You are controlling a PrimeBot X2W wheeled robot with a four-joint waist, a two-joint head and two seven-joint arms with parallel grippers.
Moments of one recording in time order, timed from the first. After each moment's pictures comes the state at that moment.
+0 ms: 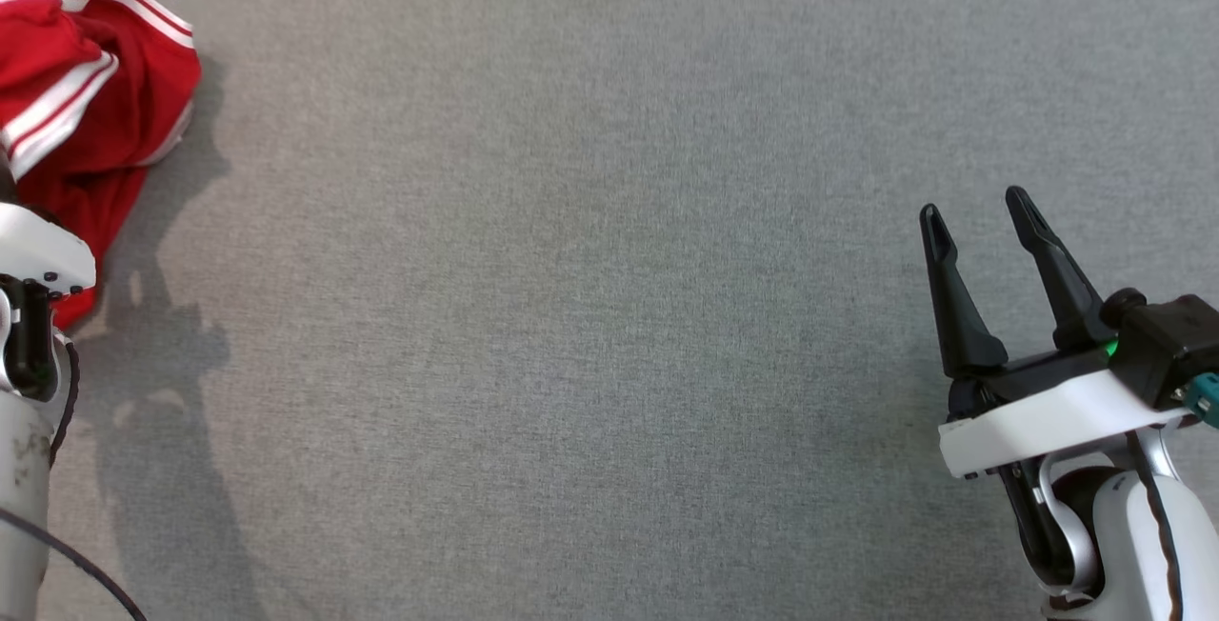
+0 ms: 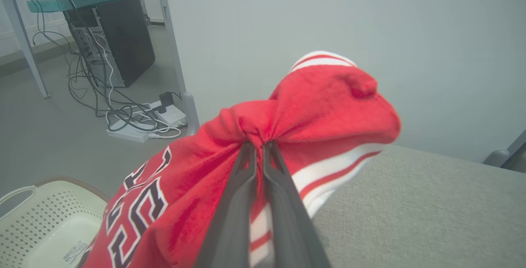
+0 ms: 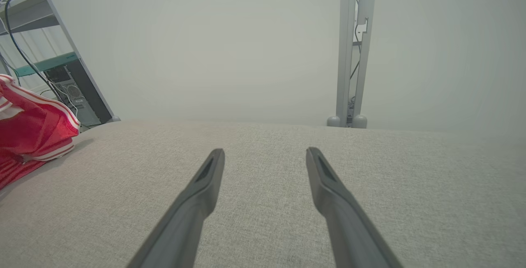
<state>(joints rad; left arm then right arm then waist) -0.81 0.39 -0.07 0.97 -0.53 -0.06 -0.26 -0.24 -0.05 0.07 -0.06 0.17 0.13 -0.02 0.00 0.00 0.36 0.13</state>
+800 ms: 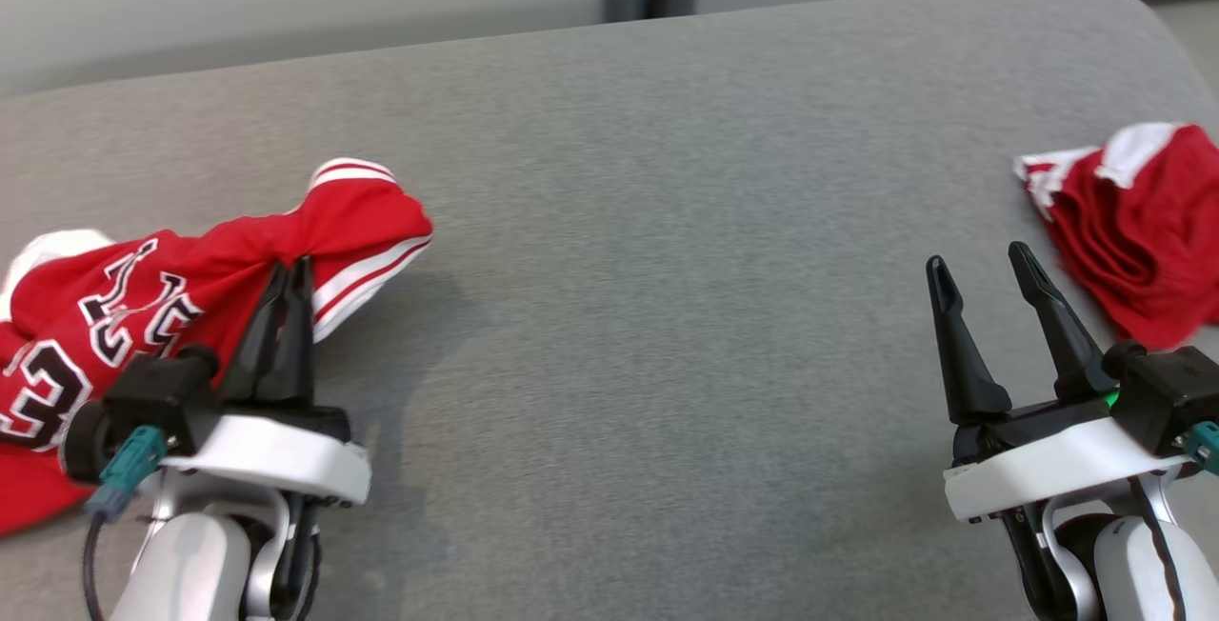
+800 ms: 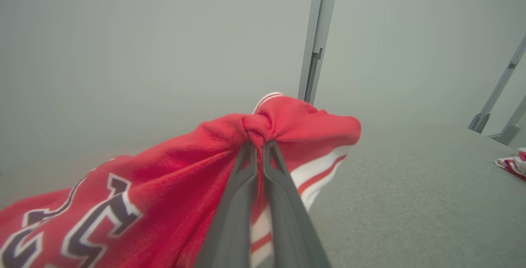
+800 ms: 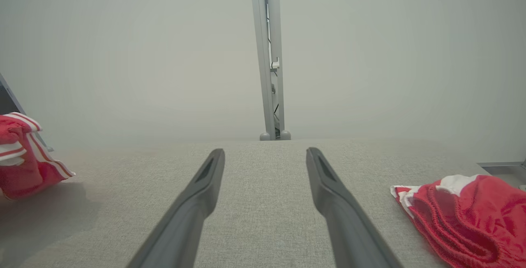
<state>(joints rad) -0.18 0.24 -0.18 0.04 -0.36 0.09 -0.12 -0.15 -0.05 0.06 -0.05 0.20 0.13 -0.05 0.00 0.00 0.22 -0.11</state>
